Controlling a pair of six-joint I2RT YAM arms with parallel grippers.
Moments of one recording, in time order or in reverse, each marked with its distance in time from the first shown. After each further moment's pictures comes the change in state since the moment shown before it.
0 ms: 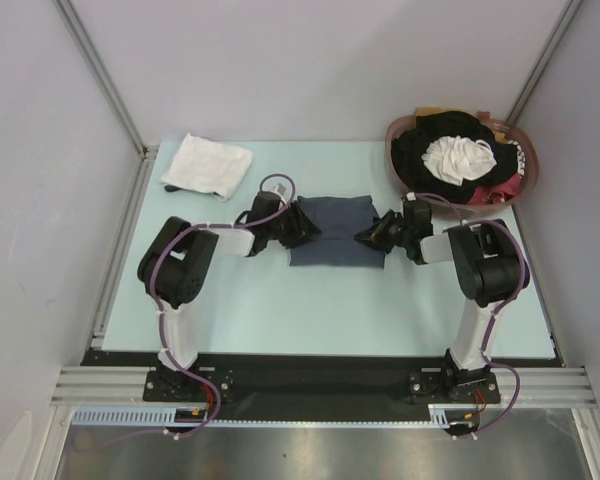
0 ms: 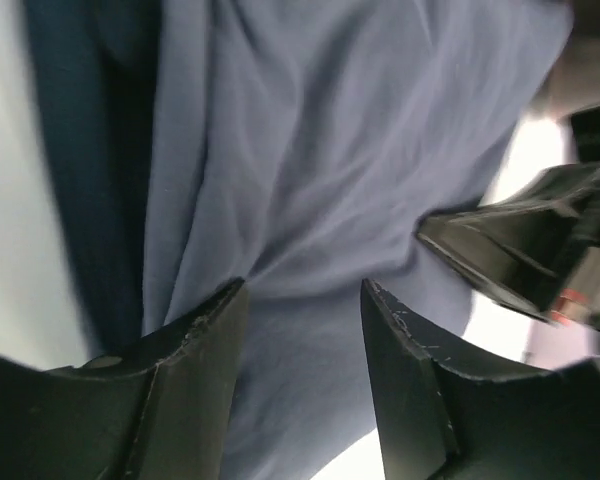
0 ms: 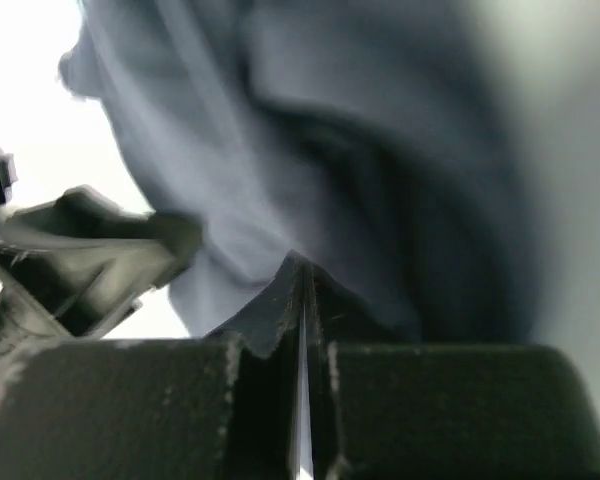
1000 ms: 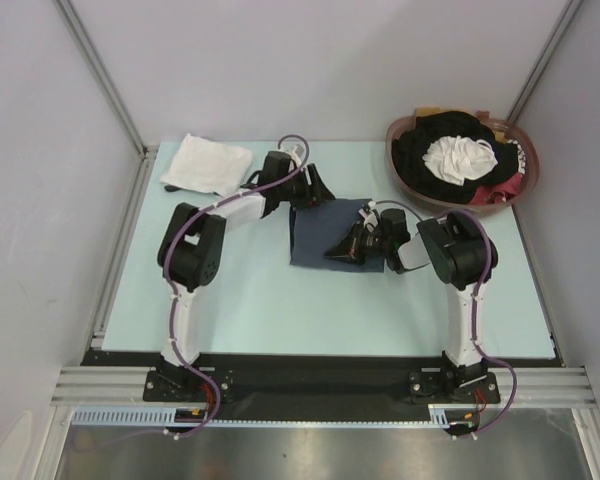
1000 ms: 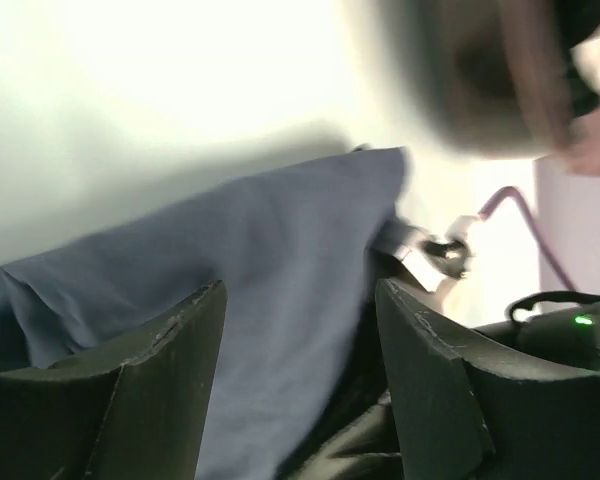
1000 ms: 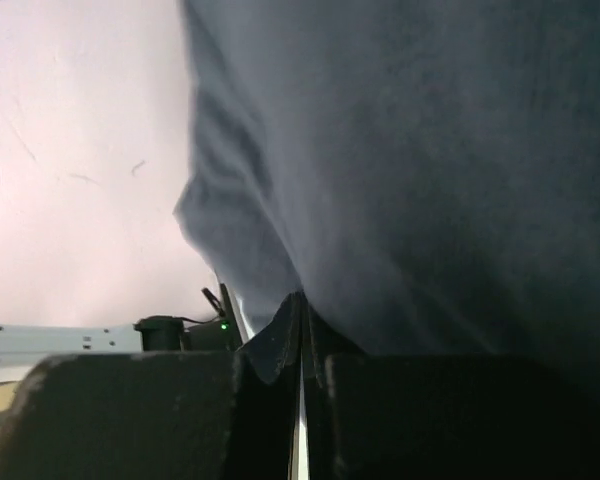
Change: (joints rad) left arm 0.030 0.151 0.481 -0.230 0.105 0.196; right arm 0.117 0.197 0.034 0.305 -0.402 0.024
